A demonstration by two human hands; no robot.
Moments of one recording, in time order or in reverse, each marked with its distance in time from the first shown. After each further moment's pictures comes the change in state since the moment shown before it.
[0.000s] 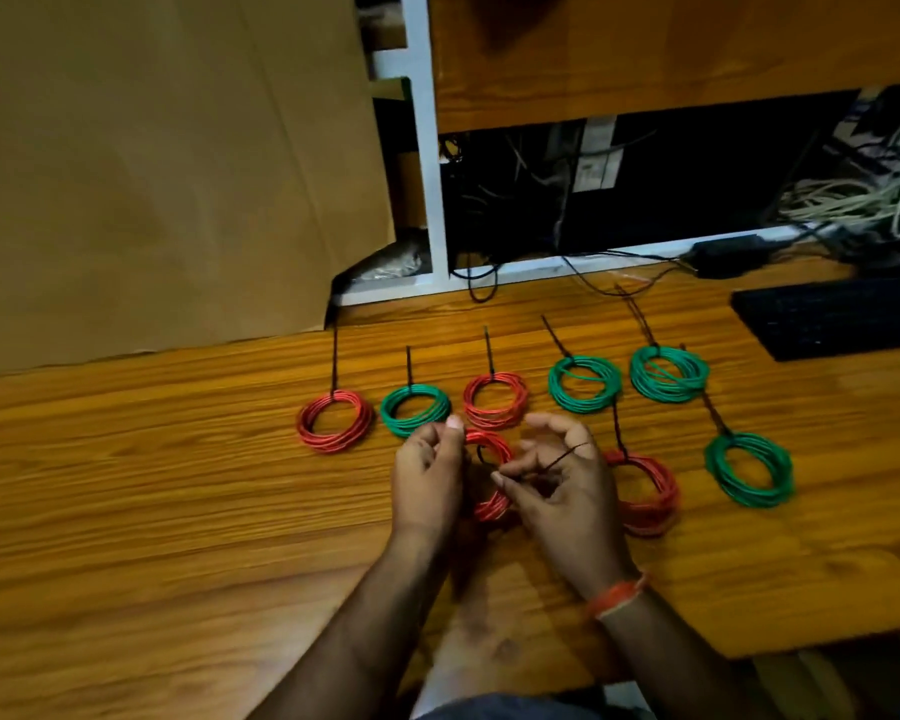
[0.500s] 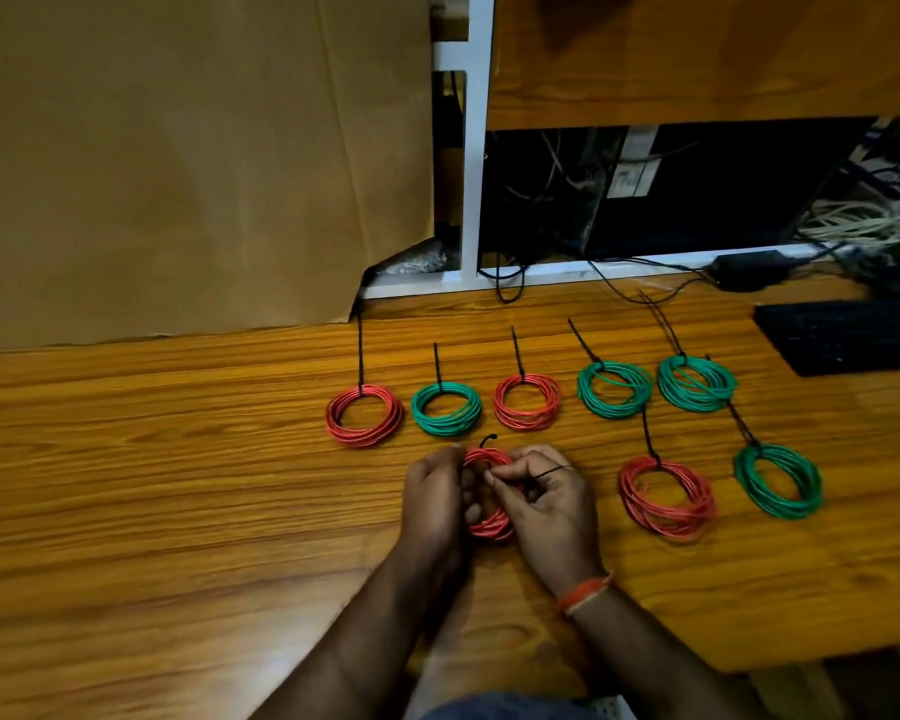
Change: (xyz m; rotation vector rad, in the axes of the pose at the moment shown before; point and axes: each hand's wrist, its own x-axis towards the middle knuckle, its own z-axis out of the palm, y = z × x) left_hand 0.009 -0.021 -0.030 -0.322 -0.033 -0.421; right_hand -0.007 0.002 0.062 0.033 0.039 0.031
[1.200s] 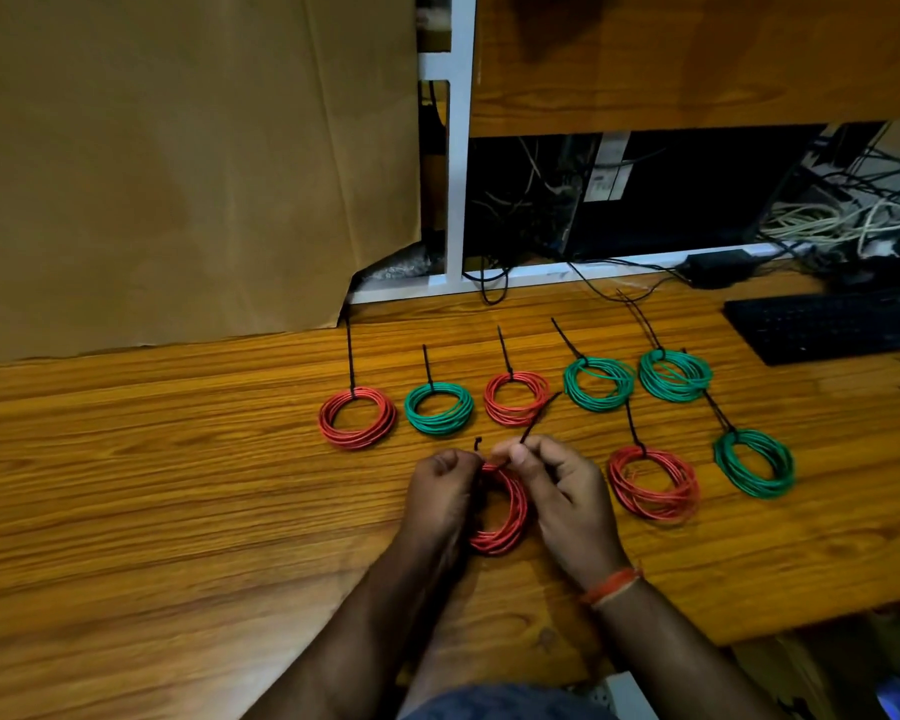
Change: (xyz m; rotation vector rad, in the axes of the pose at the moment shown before) left_hand 0.002 -0.004 -0.002 0.202 -0.073 0.021; right_hand -0.002 -0.025 -0.022 0.196 -0.095 0.025
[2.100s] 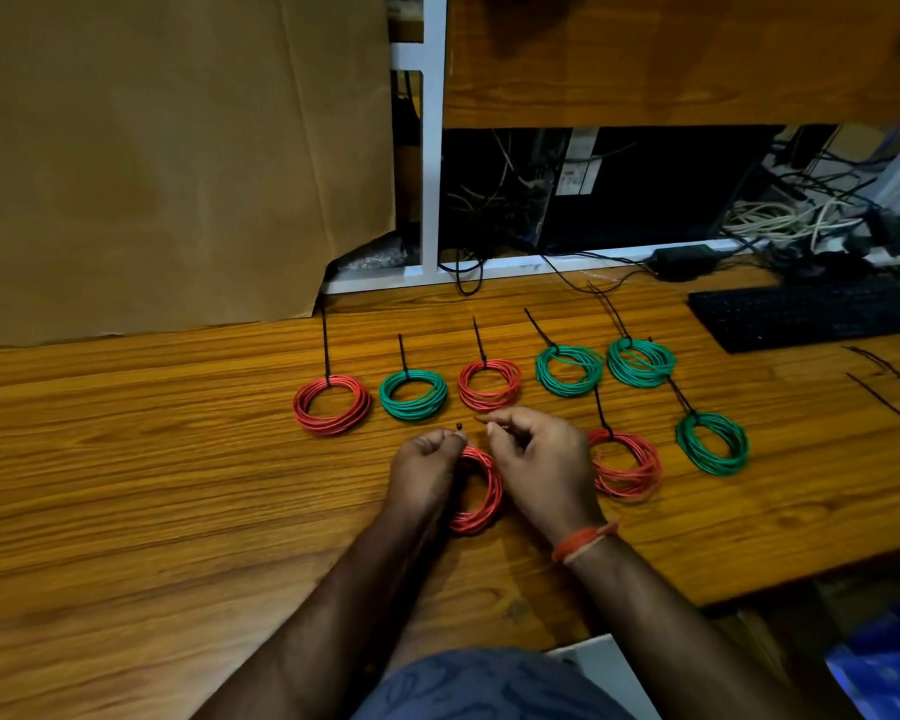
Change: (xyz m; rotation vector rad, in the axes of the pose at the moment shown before) left_hand 0.011 -0.011 0.004 0.039 -0.070 0.104; right_hand 0.011 -0.013 -0.008 -0.574 0.137 -0.029
